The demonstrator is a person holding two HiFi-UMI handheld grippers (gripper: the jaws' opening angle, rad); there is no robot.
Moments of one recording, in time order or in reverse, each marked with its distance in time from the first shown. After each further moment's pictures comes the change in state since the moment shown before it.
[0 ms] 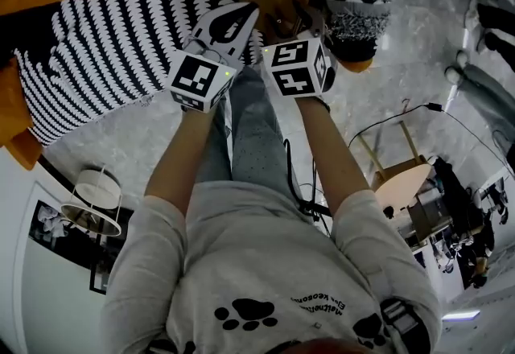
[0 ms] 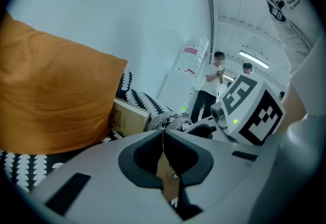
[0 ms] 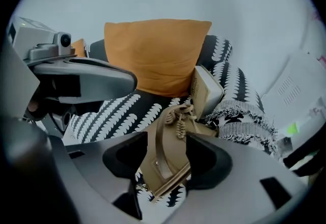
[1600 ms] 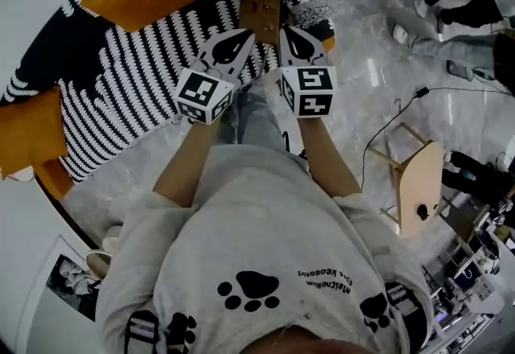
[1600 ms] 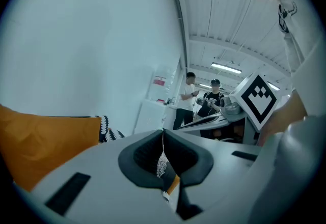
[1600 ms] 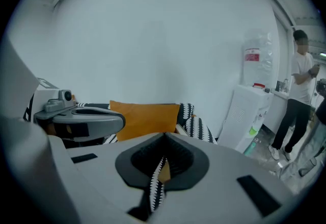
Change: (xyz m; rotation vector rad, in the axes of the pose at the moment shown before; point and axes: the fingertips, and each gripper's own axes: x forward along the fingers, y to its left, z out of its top) left arm -0.216 -0.167 0.167 0.162 -0.154 -0.158; right arm -0.341 0.072 0.081 0.275 -0.473 -0.203
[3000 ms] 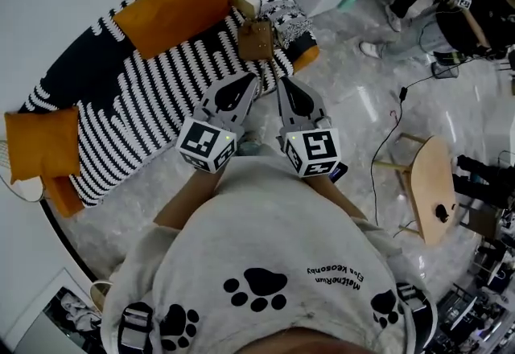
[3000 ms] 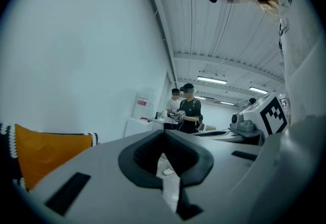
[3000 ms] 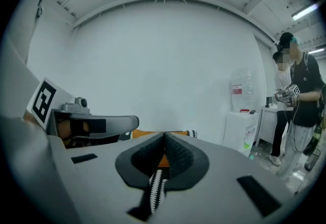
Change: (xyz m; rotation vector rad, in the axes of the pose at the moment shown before) left arm -0.187 -0.185 0.062 0.053 -0.149 -0.064; right arm -0.262 0.126 0.000 0.020 -0.338 -0.012
